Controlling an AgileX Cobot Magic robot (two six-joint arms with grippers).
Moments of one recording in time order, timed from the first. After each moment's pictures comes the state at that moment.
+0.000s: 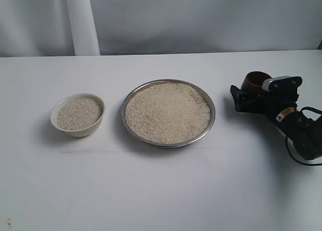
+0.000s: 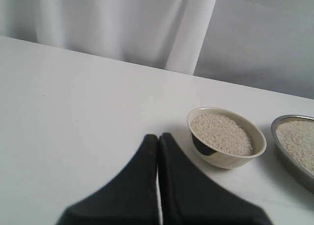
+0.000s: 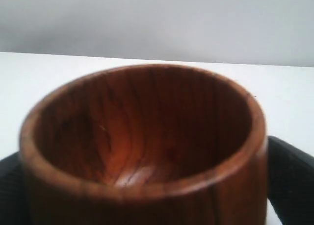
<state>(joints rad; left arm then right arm) 0.04 0.00 0.00 0.06 0.29 -0.27 -0.04 2.43 -1.02 -0.36 -1.18 0.12</state>
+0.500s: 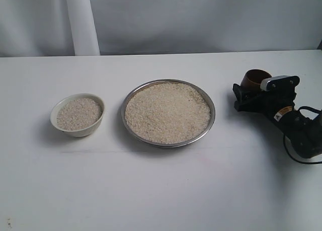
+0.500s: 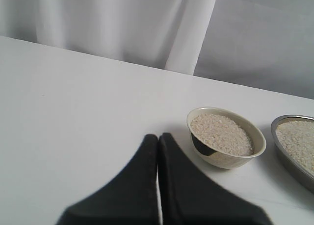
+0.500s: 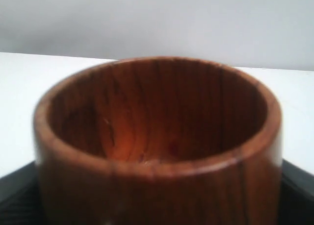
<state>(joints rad) 0.04 0.00 0.00 0.06 0.29 -0.27 -0.04 2.46 -1.06 -0.37 -1.18 0.12</state>
